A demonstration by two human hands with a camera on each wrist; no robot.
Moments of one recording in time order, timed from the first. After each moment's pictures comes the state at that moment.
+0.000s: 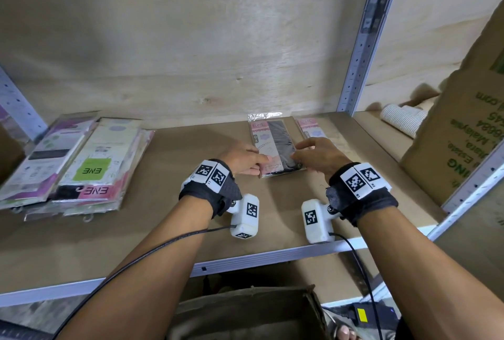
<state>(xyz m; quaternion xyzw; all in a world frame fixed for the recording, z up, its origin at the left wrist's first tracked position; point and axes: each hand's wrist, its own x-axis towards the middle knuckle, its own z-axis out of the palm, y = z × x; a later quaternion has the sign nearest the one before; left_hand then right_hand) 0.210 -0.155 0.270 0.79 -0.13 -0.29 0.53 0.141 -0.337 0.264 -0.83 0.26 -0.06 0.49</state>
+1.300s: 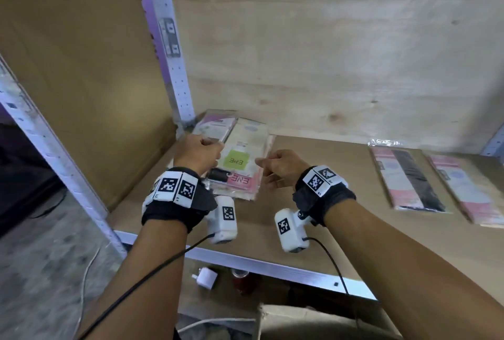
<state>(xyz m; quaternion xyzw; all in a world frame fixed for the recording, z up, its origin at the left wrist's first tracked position) 0.240 0.170 0.307 0.82 0.11 0.06 0.56 0.242 -0.028 0.282 -0.79 0.09 0.13 0.60</state>
